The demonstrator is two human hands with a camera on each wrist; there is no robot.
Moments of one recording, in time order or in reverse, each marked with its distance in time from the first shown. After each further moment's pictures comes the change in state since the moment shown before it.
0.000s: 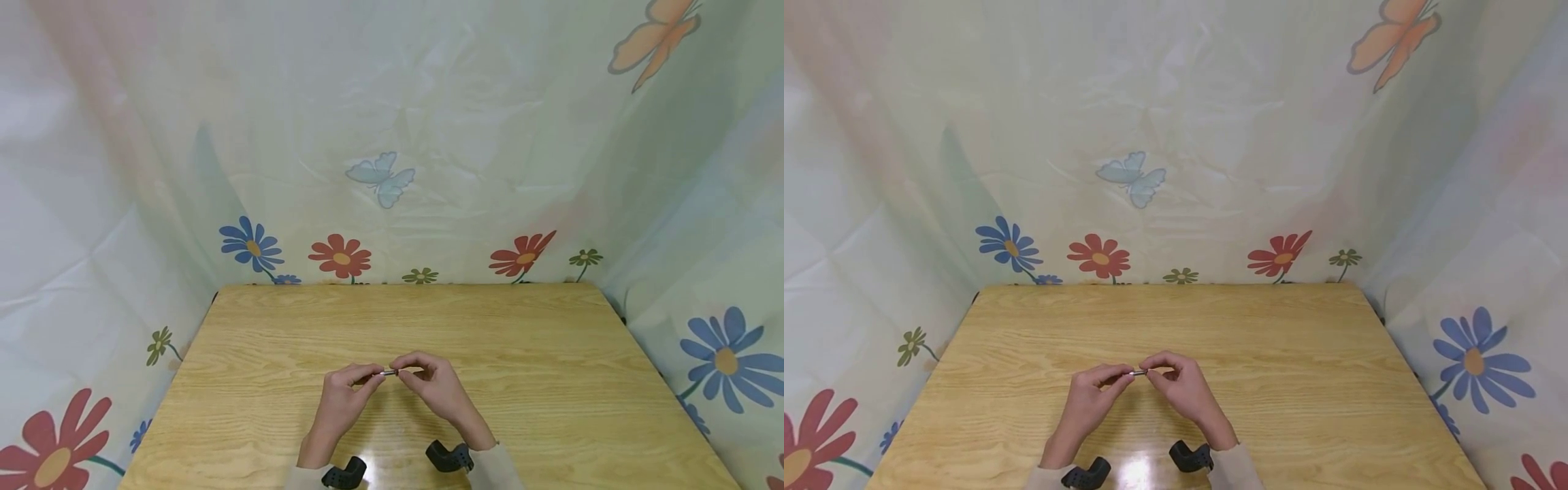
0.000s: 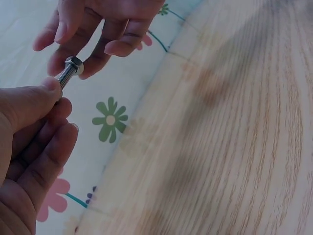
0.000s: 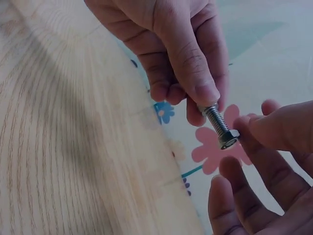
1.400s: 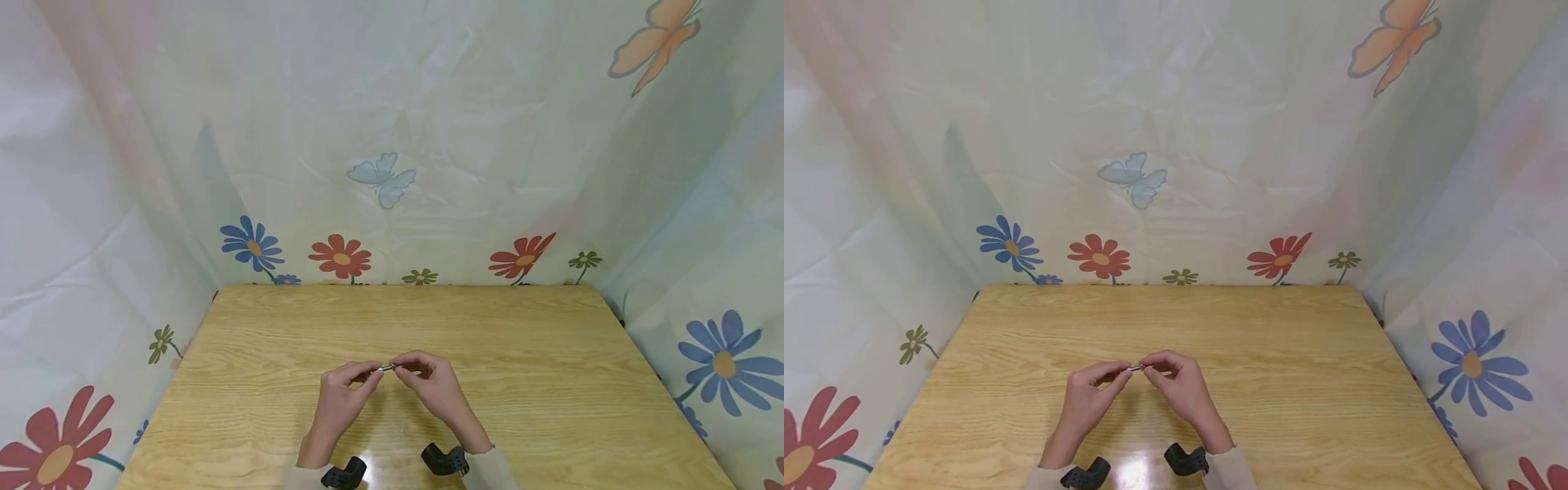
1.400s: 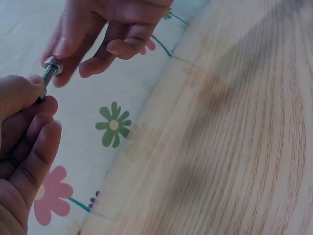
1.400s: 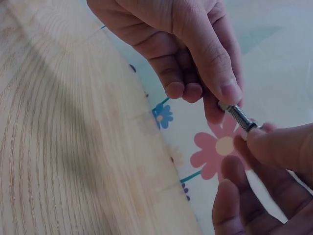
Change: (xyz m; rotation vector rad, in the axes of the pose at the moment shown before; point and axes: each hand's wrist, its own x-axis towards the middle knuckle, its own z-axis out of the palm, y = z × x) left_hand 0.002 0.001 0.002 0.020 0.100 0.113; right_hand 0.000 -0.002 0.006 -0.030 0.135 0.049
